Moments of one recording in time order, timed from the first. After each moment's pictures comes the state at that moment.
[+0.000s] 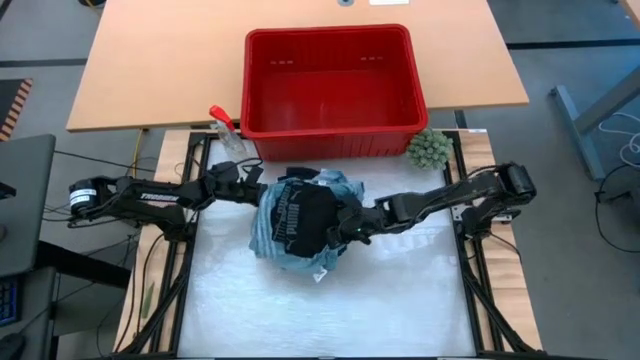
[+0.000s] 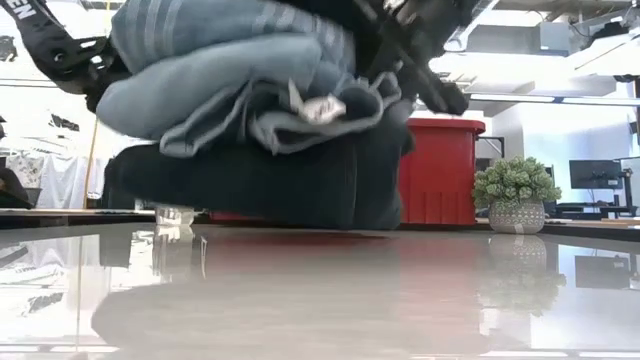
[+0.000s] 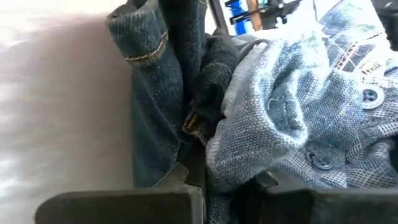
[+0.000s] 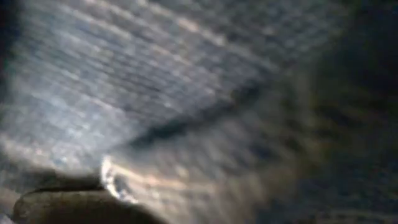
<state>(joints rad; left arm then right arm) 0.36 1.17 0.31 0.61 0.38 -1.13 0.12 1.62 1.20 -0.39 0.24 1.15</state>
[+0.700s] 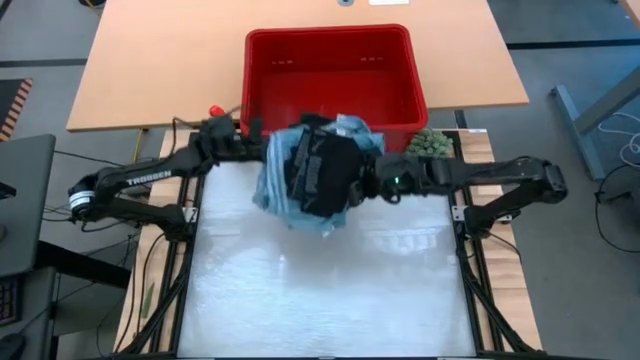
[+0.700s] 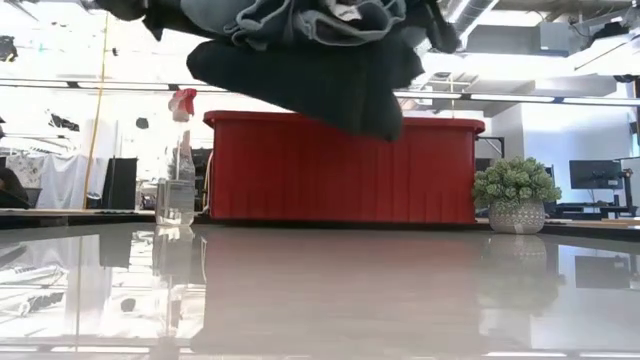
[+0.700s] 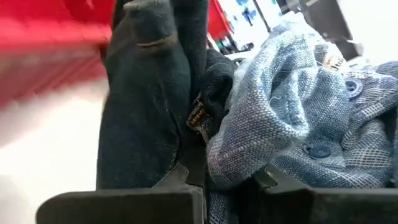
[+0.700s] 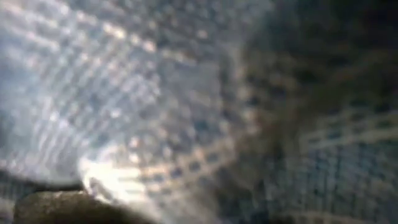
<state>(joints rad) 0.44 1.16 0.86 0.24 0.37 -0.99 -0.04 1.33 1.25 -0.42 0.25 0.92</state>
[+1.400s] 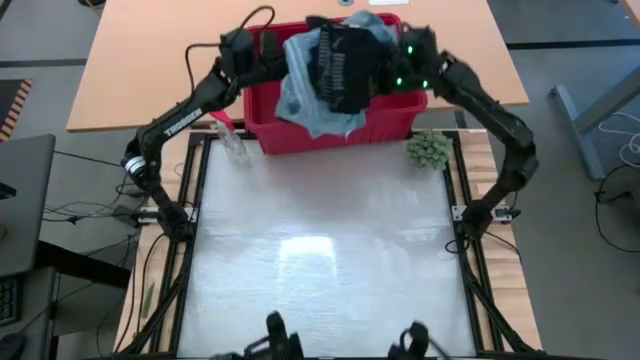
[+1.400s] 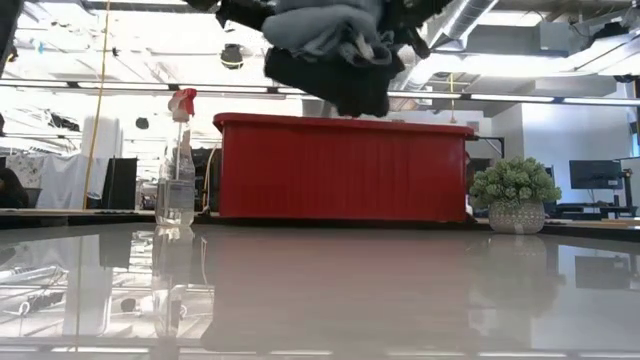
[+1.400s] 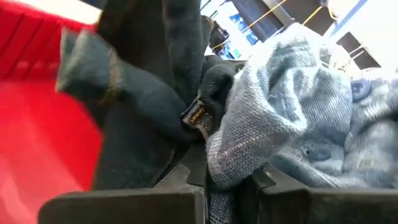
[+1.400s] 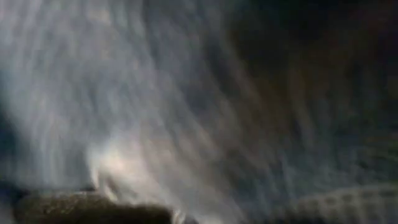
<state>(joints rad) 0.72 1.68 1.72 -0.06 0.34 -0.84 -0.70 1.61 1.89 -0.73 -0.27 0.46</state>
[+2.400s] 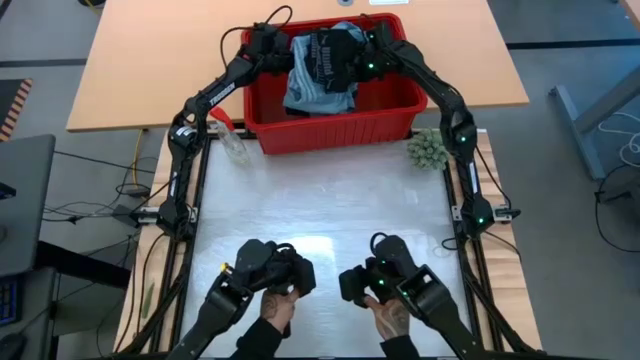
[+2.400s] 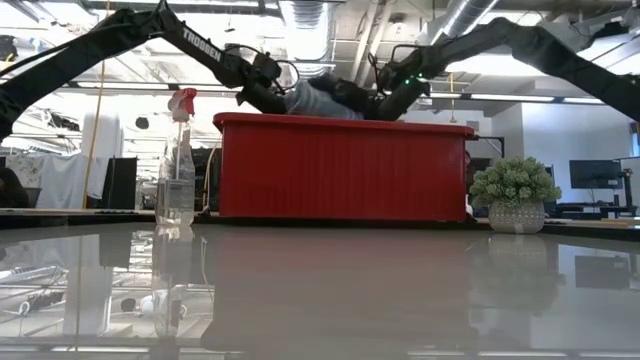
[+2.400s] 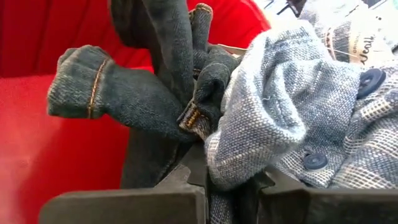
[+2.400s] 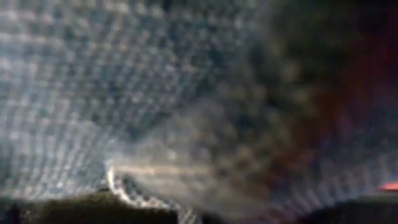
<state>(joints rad) 0.98 2.21 2.11 -0.24 0.43 -0.67 -0.97 2.28 2.35 -0.81 -0.42 0.40</state>
